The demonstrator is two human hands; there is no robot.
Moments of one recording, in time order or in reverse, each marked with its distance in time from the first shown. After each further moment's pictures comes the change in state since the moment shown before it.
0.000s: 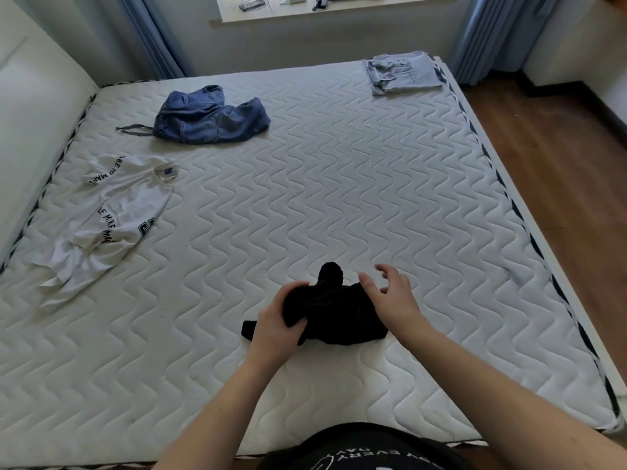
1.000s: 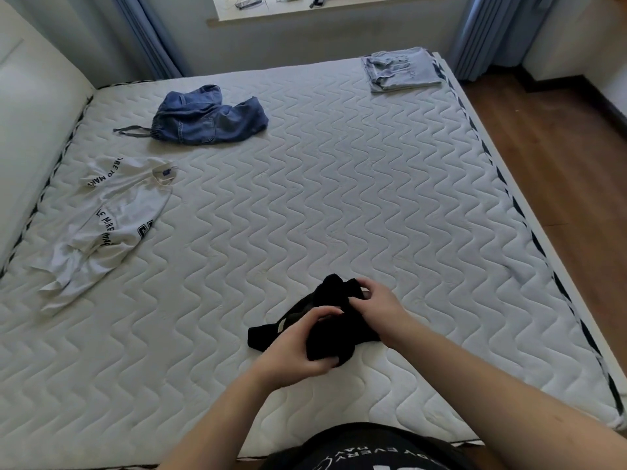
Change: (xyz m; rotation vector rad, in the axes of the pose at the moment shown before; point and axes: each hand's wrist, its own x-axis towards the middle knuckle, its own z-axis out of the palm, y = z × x) left_hand -0.008 -0.008 0.006 -0.026 -0.587 -0.029; right_hand 0.008 0.000 0.023 0.281 -0.251 0.142
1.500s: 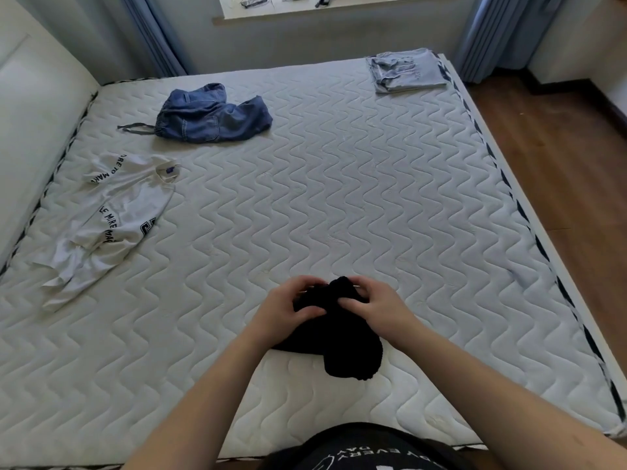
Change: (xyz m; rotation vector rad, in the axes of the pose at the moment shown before) left_hand 0.033 0.015 -0.044 0.157 0.275 0.049; right_hand -0.010 -0.014 -0.004 -0.194 -0.144 -0.284
